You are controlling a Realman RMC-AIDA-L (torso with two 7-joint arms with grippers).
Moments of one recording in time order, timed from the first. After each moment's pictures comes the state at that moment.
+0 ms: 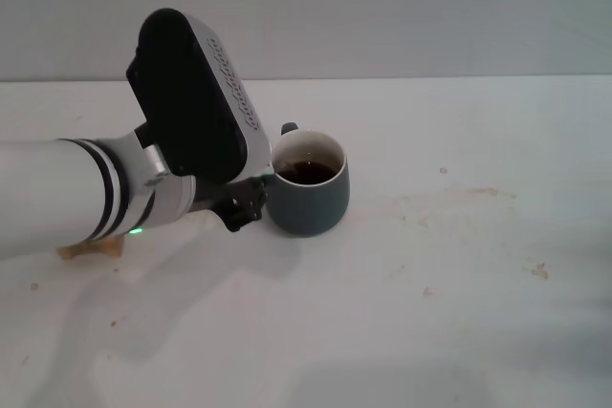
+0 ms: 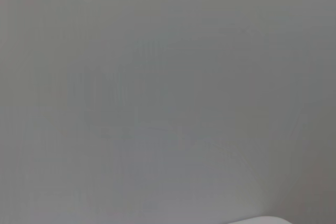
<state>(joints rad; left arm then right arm) -0.22 -2.06 -1.28 -1.76 2.74 -0.97 0.78 0.27 2.08 0.64 0.31 -1.74 -1.18 -0.04</state>
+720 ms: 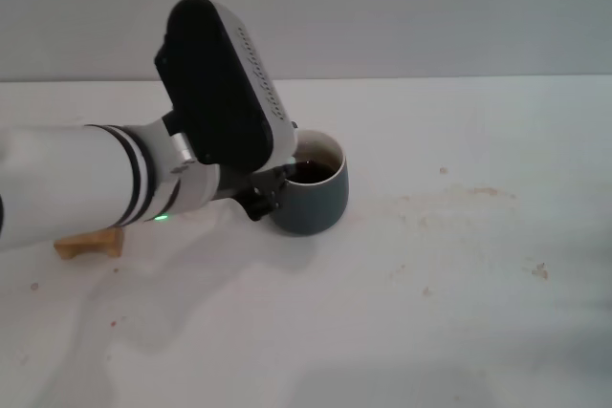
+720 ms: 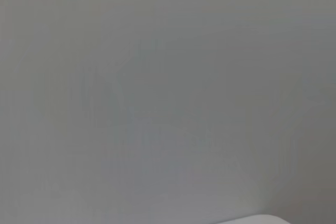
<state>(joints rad) -0.28 -2.07 -1.27 -1.71 2.73 -0.93 0.78 0.27 2.08 0.64 0.31 -1.74 -1.18 -0.04</state>
